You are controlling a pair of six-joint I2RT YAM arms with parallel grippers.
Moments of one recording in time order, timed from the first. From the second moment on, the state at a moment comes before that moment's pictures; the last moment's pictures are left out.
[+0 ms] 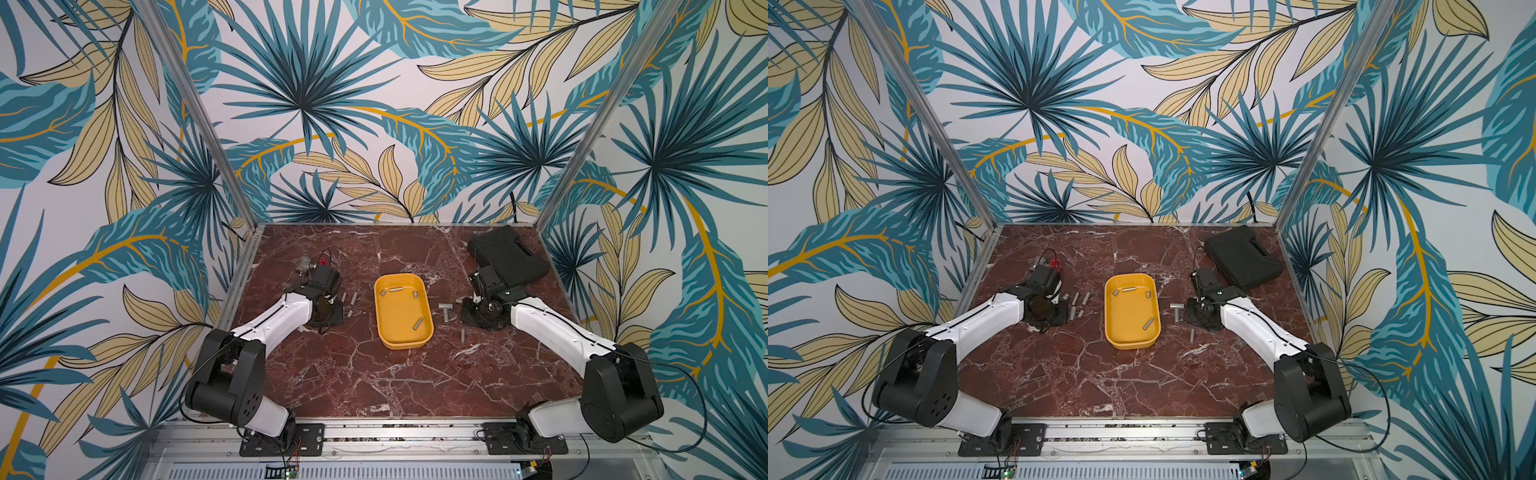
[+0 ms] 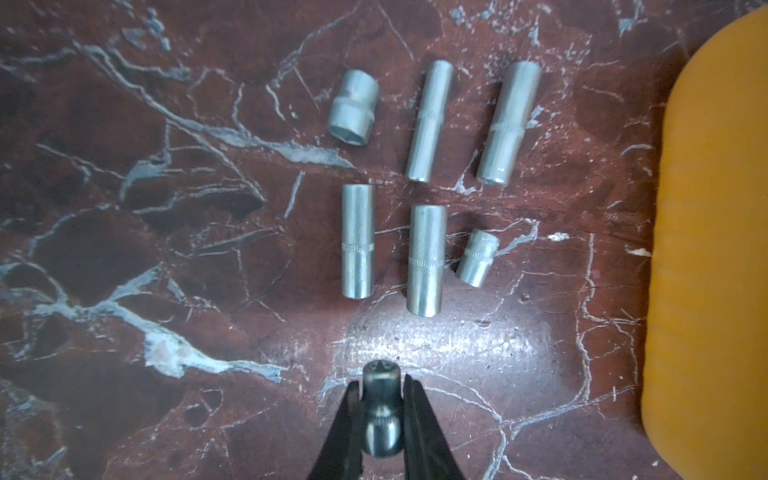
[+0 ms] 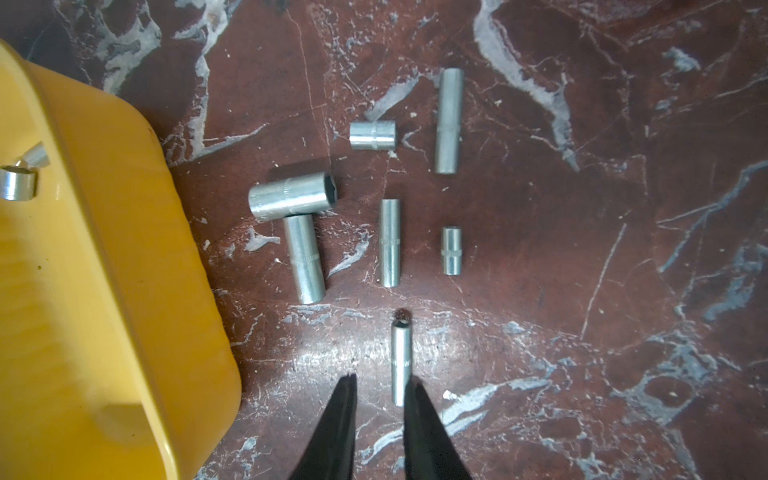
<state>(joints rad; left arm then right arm) -0.29 1.51 0.93 -0.66 0.00 -0.37 0.33 1.43 0.95 -0.69 0.04 0.58</state>
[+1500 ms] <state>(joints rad) -0.27 1.56 0.91 -0.64 0.00 -0.43 0.36 1.47 1.12 -0.72 0.01 0.46</state>
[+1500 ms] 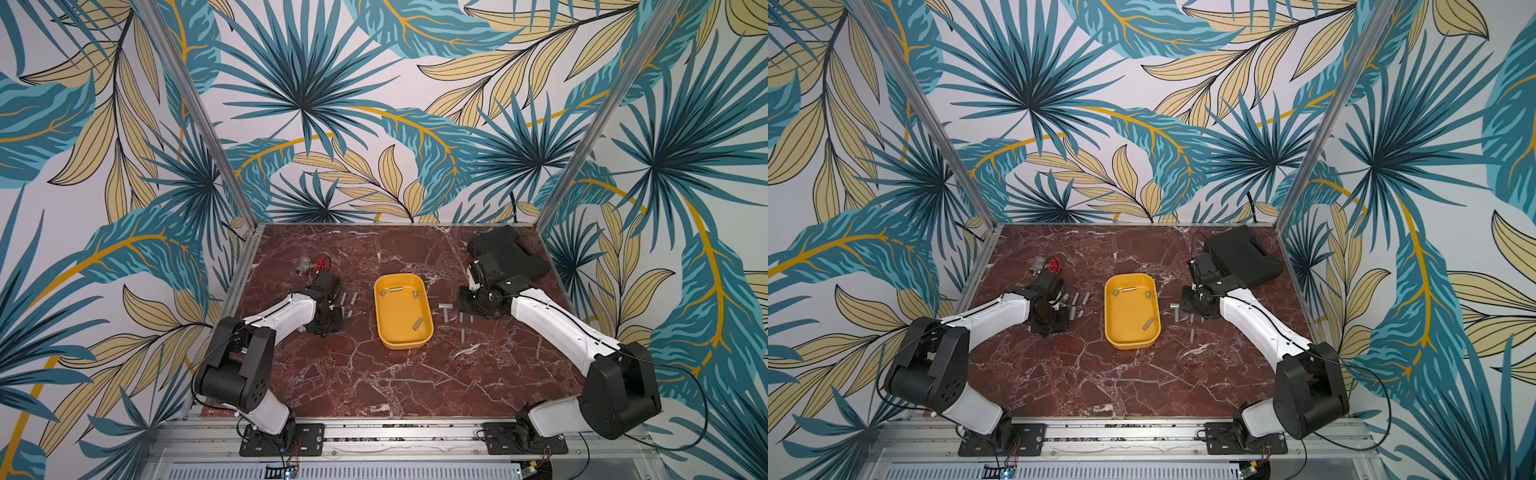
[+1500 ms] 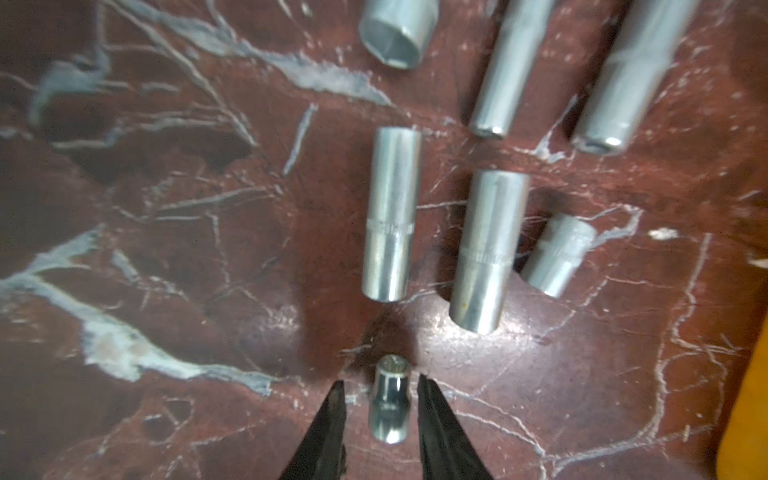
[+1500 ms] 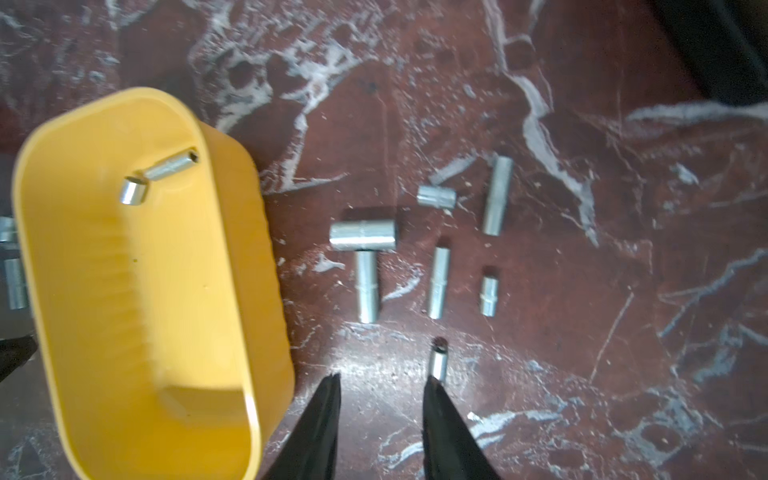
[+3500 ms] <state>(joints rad) -0.27 1.36 0.97 -0.66 -0.09 -0.42 0.62 2.32 1.86 -0.68 0.02 -0.22</state>
